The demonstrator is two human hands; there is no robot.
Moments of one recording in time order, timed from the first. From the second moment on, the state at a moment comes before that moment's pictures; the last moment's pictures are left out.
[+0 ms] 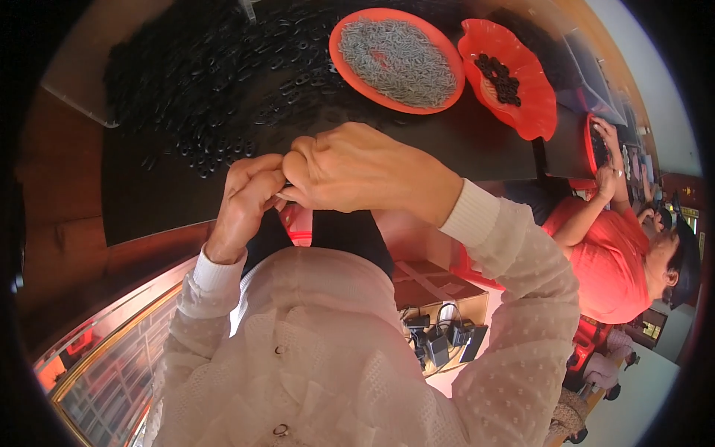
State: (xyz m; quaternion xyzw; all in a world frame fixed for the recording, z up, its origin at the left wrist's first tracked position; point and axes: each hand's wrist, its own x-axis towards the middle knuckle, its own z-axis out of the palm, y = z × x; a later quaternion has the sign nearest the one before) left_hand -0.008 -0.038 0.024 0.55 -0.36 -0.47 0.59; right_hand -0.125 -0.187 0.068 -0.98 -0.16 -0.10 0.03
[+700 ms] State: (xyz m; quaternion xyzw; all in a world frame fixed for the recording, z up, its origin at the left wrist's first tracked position) left_hand -0.006 -0.040 0.019 0.51 -0.41 -0.45 0.60; right_hand -0.134 -0.174 0.070 -0.99 -0.11 -0.08 0.08
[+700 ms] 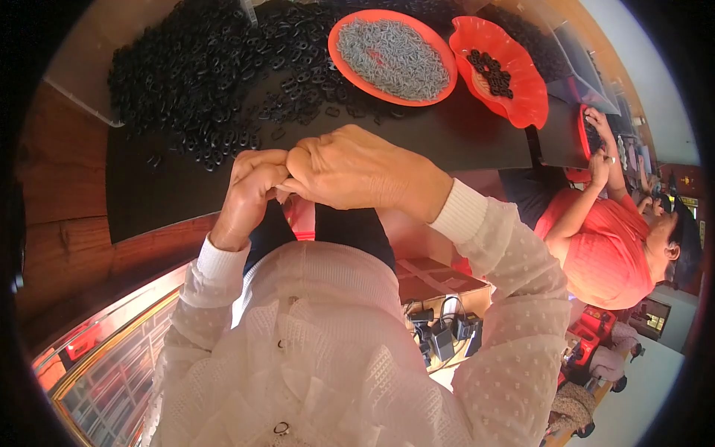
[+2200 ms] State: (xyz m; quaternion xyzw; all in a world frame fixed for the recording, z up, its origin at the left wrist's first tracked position) left_hand -0.050 0.016 -0.239 0.66 -0.65 -0.33 0.18; right_hand -0.252 -0.128 0.010 -0.97 0.09 -0.14 0.18
